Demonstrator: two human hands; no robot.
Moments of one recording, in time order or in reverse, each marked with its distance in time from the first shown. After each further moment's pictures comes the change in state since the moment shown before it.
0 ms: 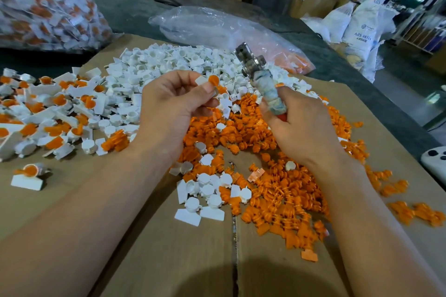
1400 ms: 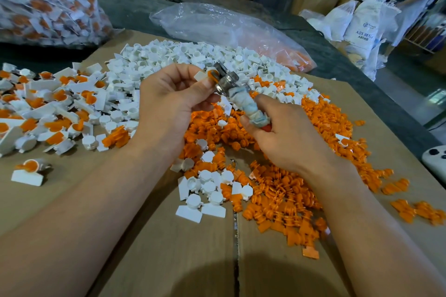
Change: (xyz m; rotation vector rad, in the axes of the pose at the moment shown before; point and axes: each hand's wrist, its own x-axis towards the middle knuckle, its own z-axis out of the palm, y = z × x) left_hand -0.002 0.002 0.000 -0.013 -0.007 0.052; right_hand -0.006 -0.013 0.006 0.143 -0.241 -0.050
